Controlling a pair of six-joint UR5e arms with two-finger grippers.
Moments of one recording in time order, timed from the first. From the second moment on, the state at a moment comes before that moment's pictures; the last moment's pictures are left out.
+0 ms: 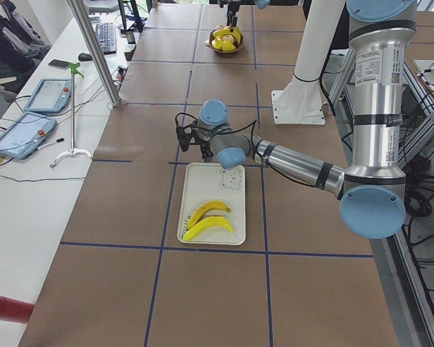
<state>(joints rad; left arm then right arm) -1.05 -1.51 -1.90 -2.30 -2.30 -1.43 0.95 -1.94 1.92 -0.83 2.12 0.63</state>
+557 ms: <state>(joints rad) -1.05 -1.51 -1.90 -2.30 -2.29 -1.43 0.90 -1.92 1.91 -0.84 2.10 0.68</state>
